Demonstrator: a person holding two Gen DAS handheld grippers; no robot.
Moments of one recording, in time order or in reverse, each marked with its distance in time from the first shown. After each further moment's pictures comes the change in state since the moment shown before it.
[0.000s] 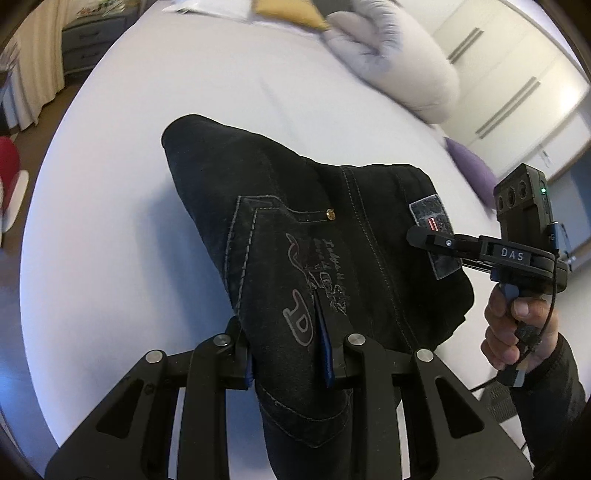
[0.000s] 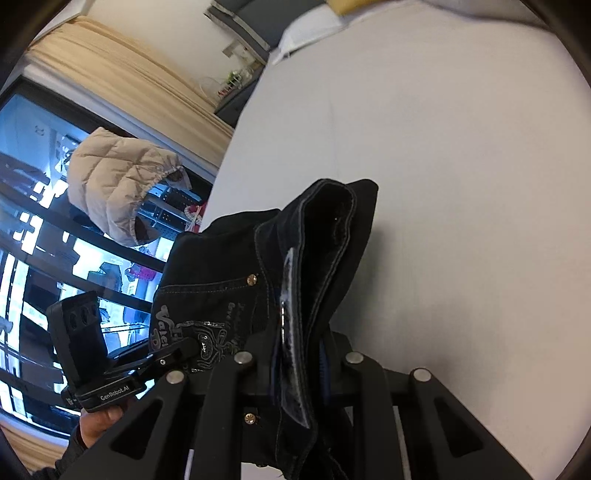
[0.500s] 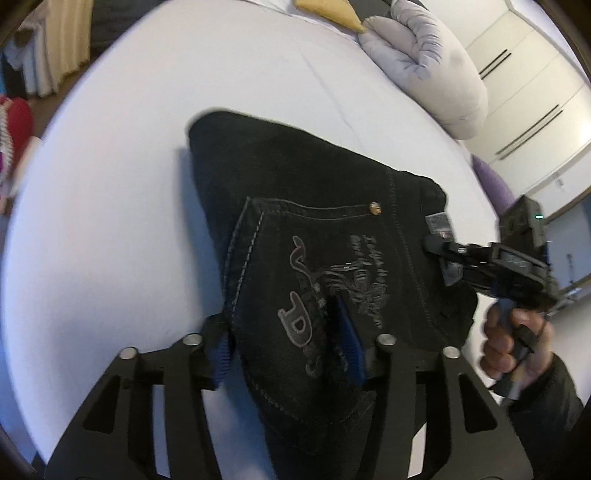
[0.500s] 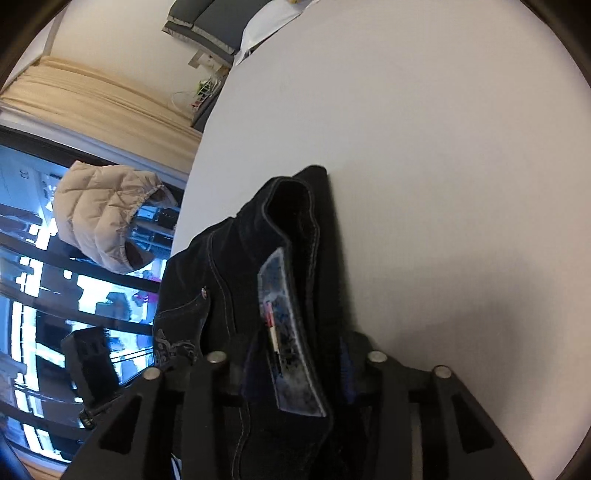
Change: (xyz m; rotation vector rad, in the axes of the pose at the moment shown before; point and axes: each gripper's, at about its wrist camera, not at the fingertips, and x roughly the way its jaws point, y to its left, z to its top) left arm 0.022 0.062 -0.017 -0.093 -0.027 0.046; right arm 0.037 -0.040 -0.011 0.142 -0.021 0.009
